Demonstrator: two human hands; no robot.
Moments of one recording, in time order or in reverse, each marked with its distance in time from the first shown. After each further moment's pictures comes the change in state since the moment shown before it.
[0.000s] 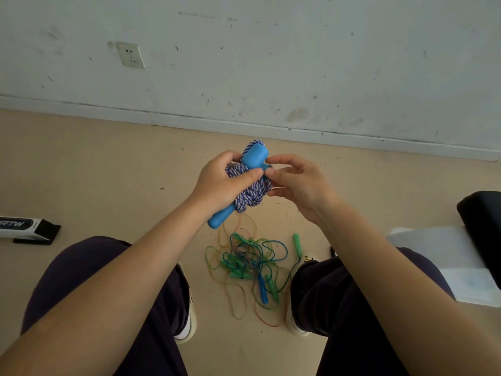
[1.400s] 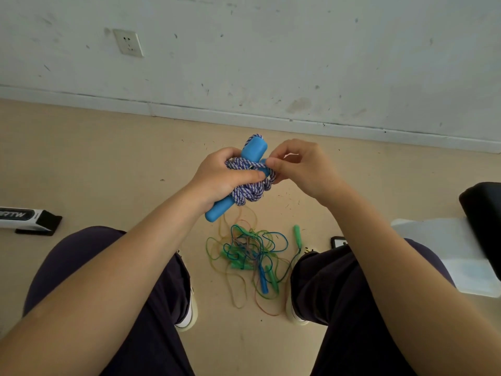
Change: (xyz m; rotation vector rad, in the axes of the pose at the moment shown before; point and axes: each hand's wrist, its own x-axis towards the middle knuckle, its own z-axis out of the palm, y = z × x) left_hand -0.001 -0.003 -0.002 -0.140 -0.123 -0.175; right_hand 0.004 -0.009 -0.008 -0.510 -0.074 -0.263
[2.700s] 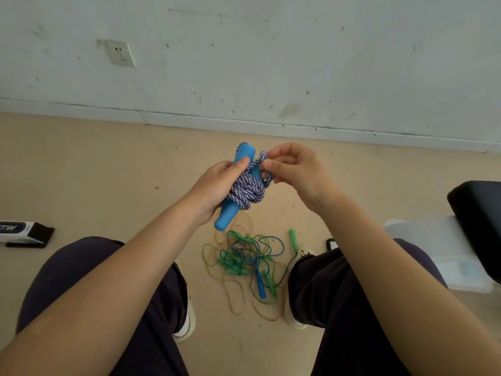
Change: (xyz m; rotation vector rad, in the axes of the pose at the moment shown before) left_hand 0.005 -0.005 0.011 -0.249 -0.083 -0.127; right_hand -0.001 0.006 -0.001 0.335 0.078 0.119
